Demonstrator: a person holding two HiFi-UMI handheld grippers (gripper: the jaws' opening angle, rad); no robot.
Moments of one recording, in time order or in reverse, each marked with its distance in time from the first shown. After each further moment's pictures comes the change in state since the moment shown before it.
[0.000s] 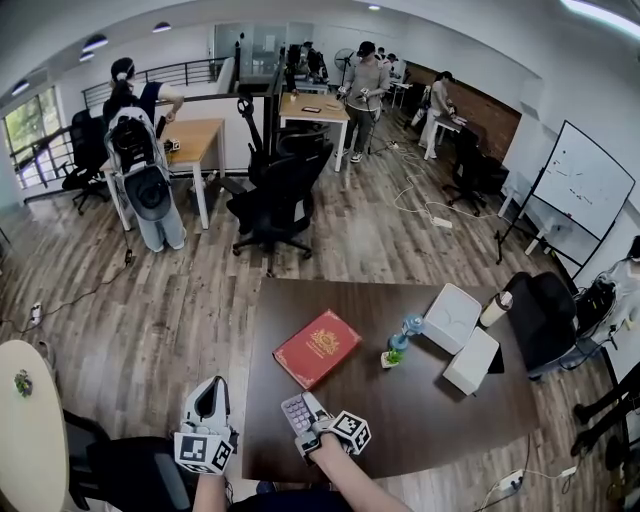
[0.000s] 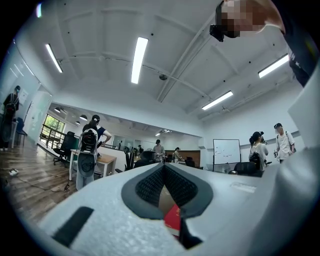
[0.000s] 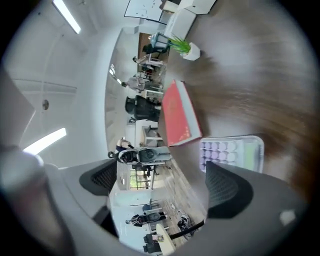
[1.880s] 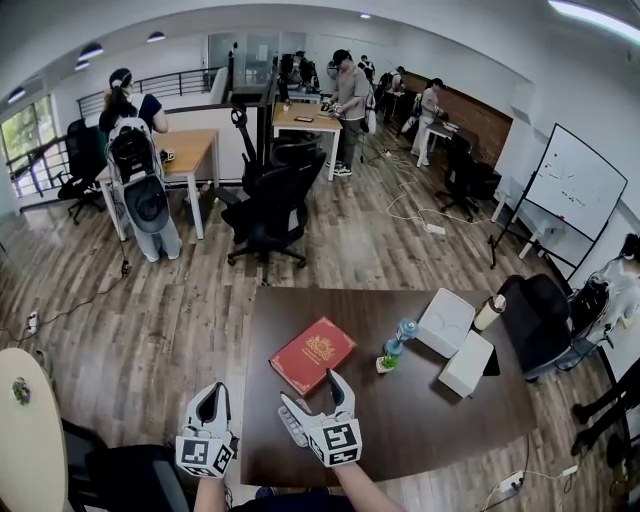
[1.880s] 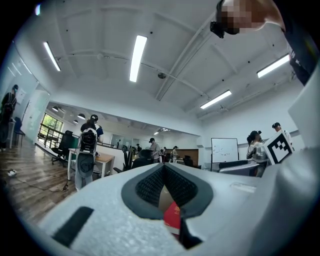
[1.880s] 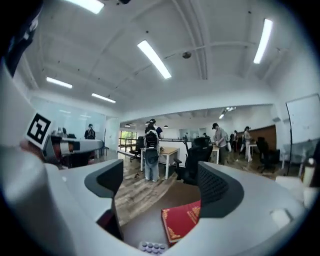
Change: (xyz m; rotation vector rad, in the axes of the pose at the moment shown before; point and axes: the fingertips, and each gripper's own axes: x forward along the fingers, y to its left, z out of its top) left arm -0.001 -0.007 -0.007 0.002 0.015 -0.022; right arm -0.051 0.217 -0.020 -1.609 -0.191 0.188
